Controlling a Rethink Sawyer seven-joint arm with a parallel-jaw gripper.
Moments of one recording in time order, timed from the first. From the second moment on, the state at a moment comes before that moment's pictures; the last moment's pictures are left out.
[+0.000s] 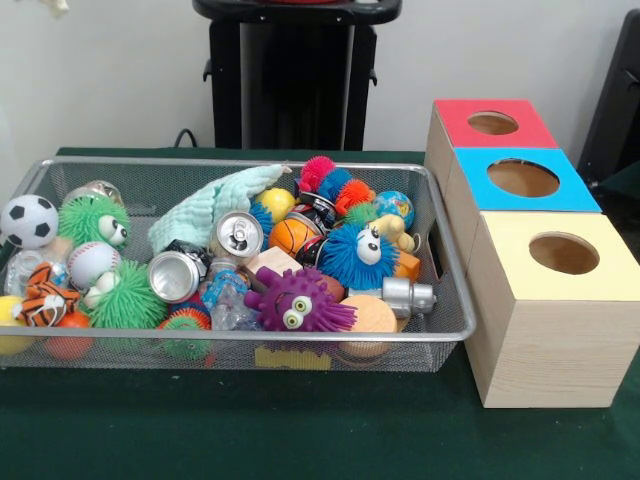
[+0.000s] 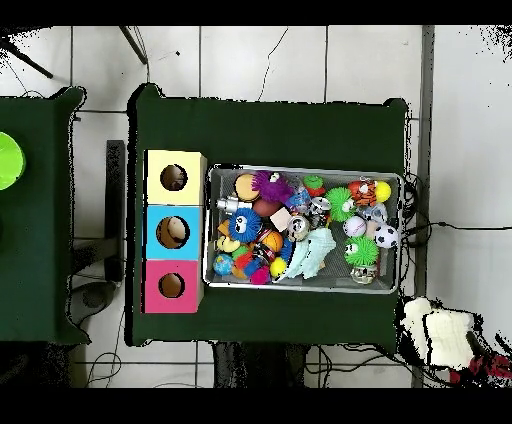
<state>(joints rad) -0.82 -1.55 -0.13 1.94 0.00 0.92 2.23</state>
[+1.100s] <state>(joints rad) -0.83 -1.48 -0.09 1.87 0.02 0.95 2.05</state>
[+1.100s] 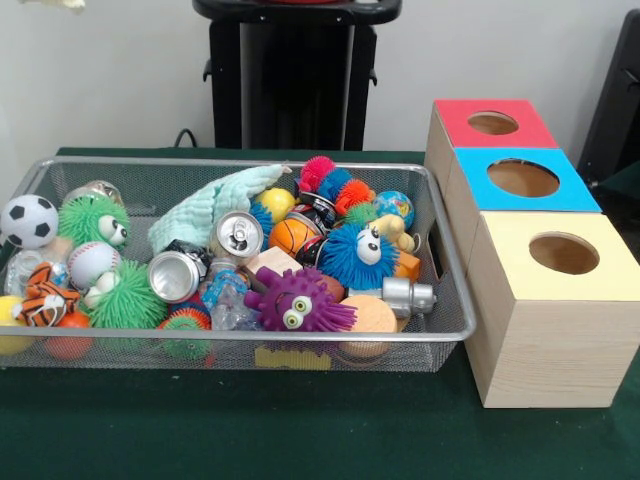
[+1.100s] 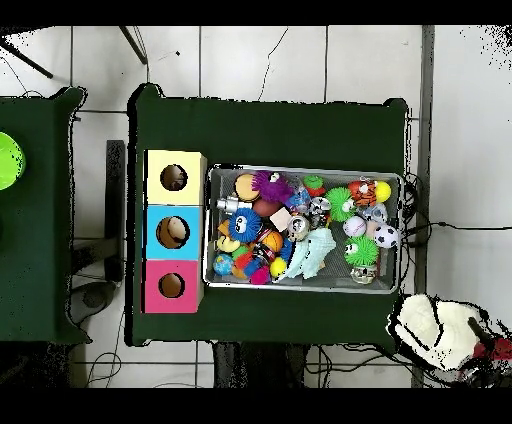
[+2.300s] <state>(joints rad) -0.85 -1.22 0.07 1.83 0.06 0.77 2.05</state>
